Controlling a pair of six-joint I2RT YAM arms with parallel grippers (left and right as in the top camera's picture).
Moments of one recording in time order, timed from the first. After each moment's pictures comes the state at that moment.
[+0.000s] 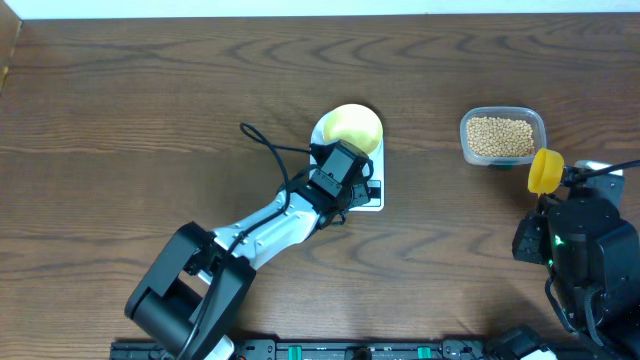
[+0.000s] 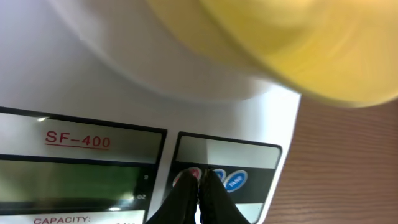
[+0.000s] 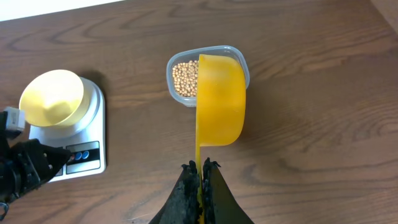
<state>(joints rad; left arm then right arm) -0.67 1.75 0.92 -0.18 0.02 -0.91 0.46 0.80 1.26 -1.25 0.47 0.48</state>
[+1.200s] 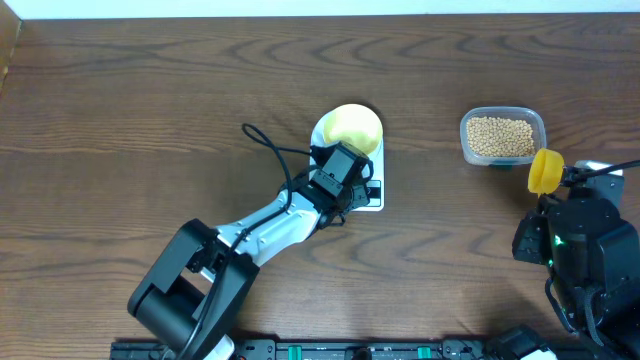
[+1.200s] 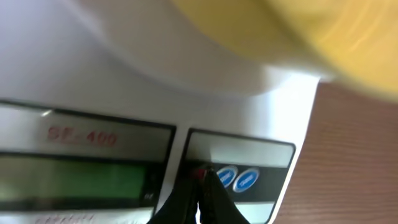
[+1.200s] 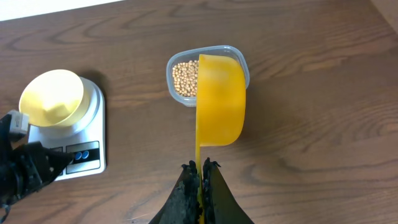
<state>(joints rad) -0.67 1.75 0.92 -0.22 0.03 -0.91 0.46 0.80 1.26 -1.25 0.47 0.48</state>
